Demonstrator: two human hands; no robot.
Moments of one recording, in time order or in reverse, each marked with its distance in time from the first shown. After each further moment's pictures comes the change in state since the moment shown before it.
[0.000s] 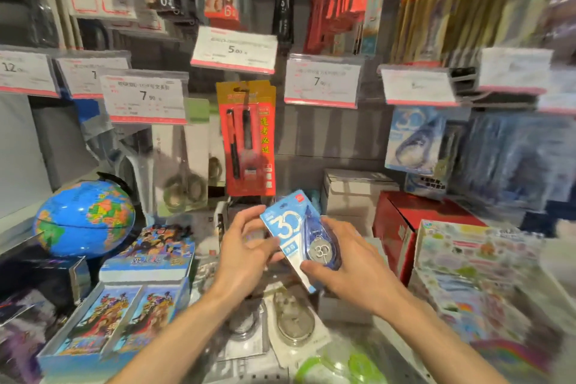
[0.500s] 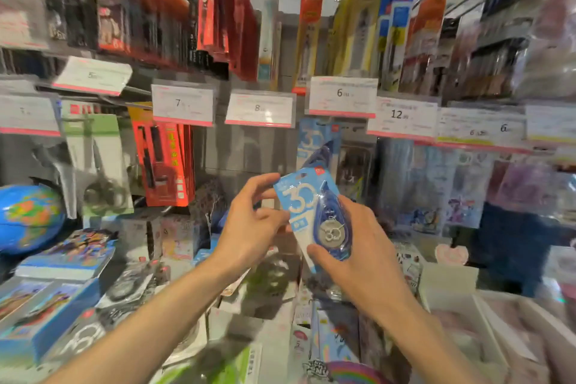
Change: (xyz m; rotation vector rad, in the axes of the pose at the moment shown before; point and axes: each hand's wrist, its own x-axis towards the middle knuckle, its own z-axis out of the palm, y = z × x) left_hand -0.033 0.051 0.213 0.137 -0.045 0.292; right_hand -0.043 0.133 -0.152 0.097 0.297 -0.115
